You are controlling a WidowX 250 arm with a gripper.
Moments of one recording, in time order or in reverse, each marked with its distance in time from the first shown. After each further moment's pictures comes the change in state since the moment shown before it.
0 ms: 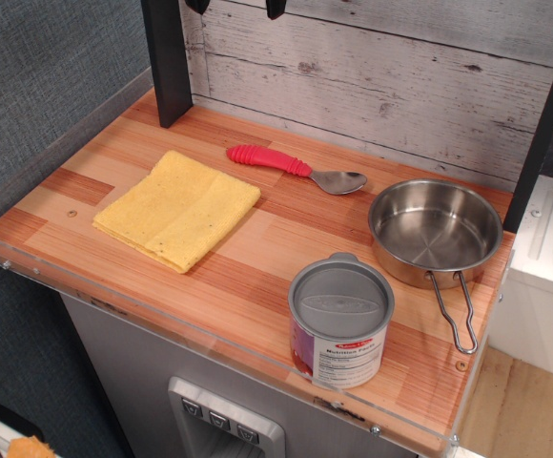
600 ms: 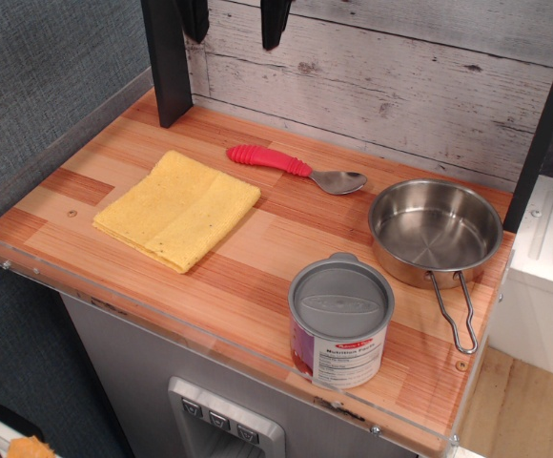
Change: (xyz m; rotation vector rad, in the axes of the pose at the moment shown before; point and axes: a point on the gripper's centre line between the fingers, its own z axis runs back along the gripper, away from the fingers) arm -0.012 0.005 -0.024 0.025 0.070 -0.020
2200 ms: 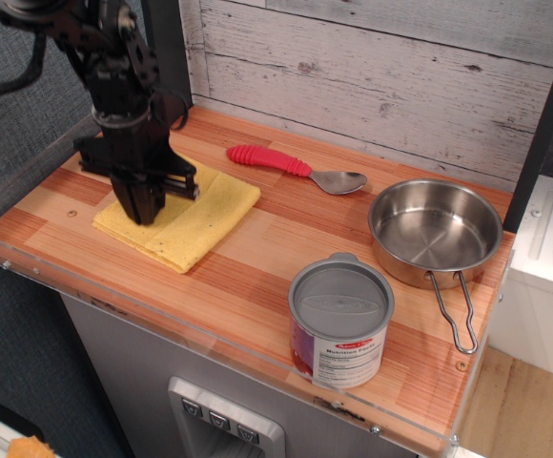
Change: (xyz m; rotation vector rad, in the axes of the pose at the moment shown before) arm -0.071 0.066 -0.130 0.000 0.004 -0.126
